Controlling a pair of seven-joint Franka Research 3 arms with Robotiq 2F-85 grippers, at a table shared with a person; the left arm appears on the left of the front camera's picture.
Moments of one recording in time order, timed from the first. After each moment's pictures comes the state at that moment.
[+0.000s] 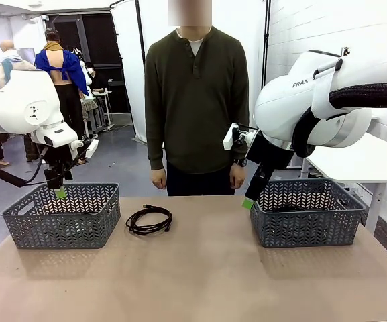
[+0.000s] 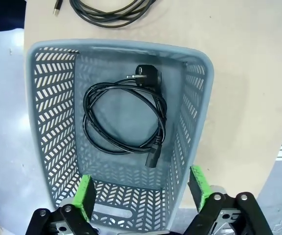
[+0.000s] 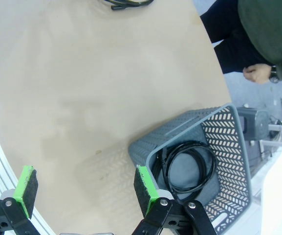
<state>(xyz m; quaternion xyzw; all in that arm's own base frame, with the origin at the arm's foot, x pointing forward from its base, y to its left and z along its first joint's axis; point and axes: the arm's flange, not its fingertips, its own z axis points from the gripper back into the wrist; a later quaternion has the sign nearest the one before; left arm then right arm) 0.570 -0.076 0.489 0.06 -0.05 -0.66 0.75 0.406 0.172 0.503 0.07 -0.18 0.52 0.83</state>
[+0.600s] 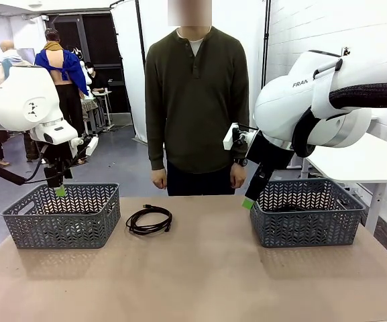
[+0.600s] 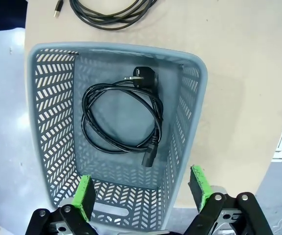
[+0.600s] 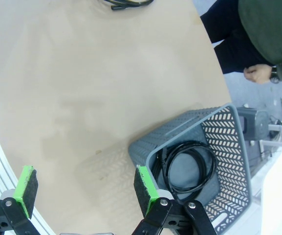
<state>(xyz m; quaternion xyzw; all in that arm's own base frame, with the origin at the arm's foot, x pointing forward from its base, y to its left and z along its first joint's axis) 0.566 -0.079 0.495 0.06 -0.05 -0.65 0.75 0.406 0.172 0.503 0.07 -0.18 0.52 0.83</state>
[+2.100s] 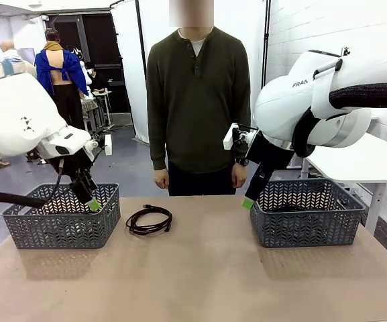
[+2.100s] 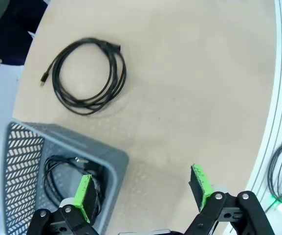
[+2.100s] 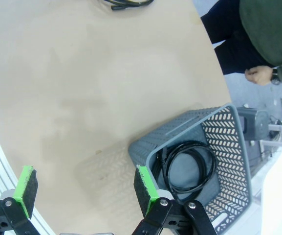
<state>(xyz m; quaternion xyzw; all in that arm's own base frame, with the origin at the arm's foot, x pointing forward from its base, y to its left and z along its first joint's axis) 0.461 -0.157 0.482 -0.04 -0.19 -0.57 0.80 0.406 0.172 0.502 0.07 -0.18 0.52 0.83</state>
